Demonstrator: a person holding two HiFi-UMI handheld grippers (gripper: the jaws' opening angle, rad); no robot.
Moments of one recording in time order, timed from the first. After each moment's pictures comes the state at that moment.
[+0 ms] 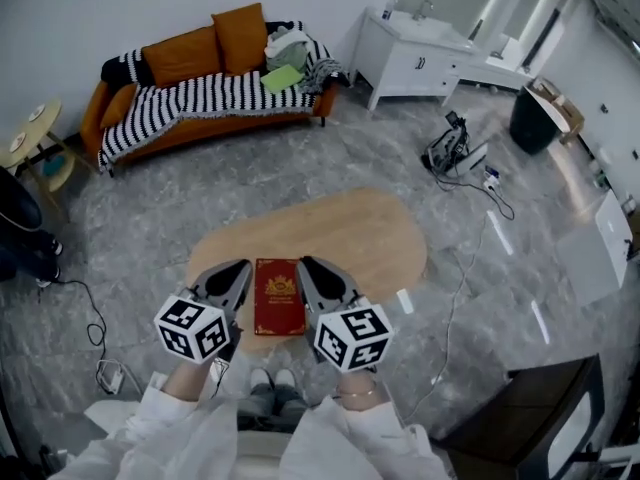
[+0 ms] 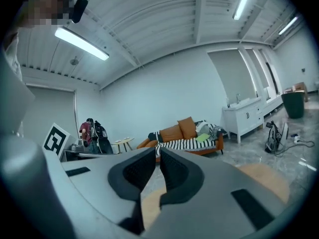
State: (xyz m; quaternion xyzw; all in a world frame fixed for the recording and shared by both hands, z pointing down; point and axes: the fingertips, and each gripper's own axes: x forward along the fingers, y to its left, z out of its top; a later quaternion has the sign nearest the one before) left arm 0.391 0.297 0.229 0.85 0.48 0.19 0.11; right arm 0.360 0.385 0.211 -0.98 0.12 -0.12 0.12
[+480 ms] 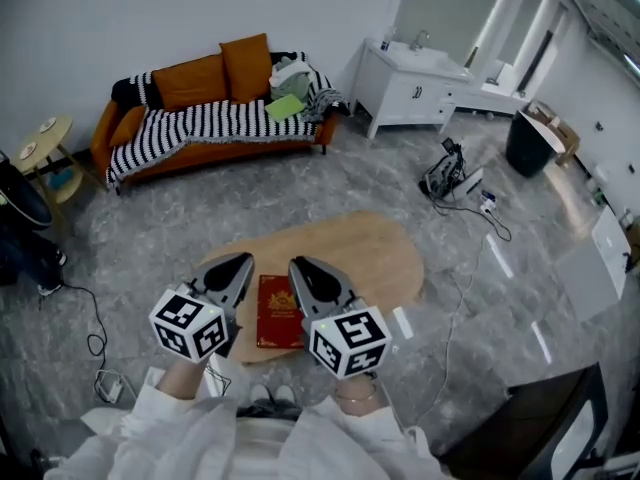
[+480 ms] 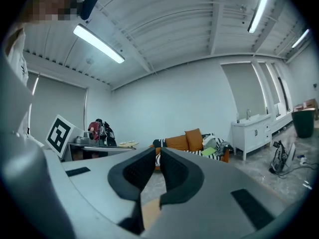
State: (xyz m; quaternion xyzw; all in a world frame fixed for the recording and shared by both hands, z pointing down) left arm 0.374 0.282 0.153 0.86 0.50 0.10 0.08; right arm 0.340 0.349 0.142 -0.98 0.15 -0.07 0.06
